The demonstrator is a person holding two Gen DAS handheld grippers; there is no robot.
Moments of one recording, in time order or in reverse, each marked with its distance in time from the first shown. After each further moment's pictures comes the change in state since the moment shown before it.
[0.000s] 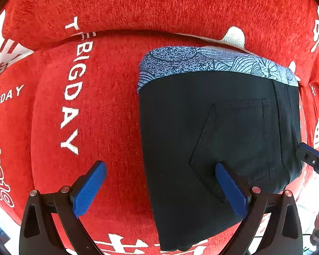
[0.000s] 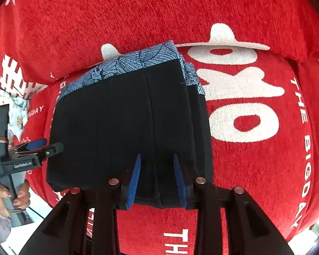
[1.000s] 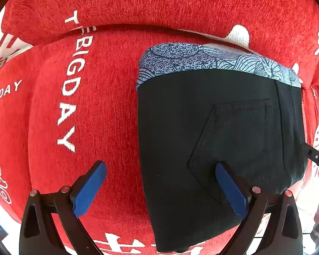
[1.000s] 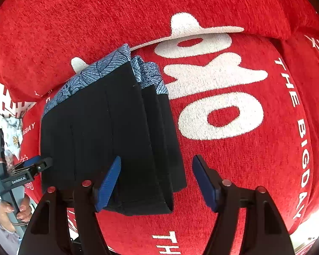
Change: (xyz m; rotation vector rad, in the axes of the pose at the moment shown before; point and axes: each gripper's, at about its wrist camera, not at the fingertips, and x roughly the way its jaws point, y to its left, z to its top) left arm 0.010 -0.002 0.006 -0.019 0.022 -0.008; right arm 0.002 -0.045 0.006 0.130 0.021 -0.026
